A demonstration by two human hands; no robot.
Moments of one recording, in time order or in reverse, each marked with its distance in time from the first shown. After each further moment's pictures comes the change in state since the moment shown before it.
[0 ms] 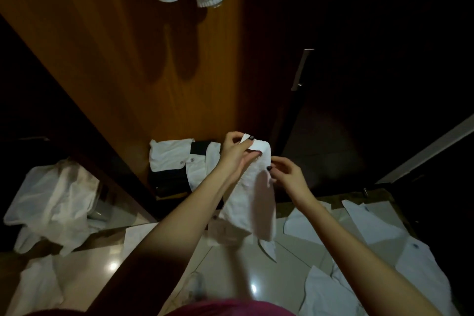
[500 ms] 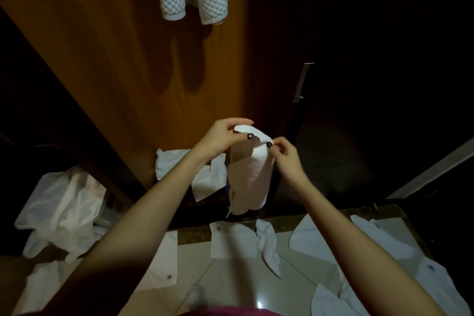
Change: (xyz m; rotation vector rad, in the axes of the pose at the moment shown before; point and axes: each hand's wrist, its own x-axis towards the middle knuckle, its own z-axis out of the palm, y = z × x) left_hand -0.001 0.091 -0.005 0.814 -0.230 0.324; right_hand 0.041 -0.051 0.003 -0.108 0.025 -0.278
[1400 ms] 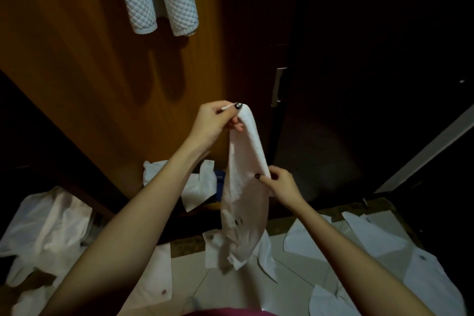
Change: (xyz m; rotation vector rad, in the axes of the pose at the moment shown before) left_hand 0.007 0.064 0.024 -0.241 0.108 0.144; right_hand -0.027 0.046 -0.037 -0.159 -0.051 0.098
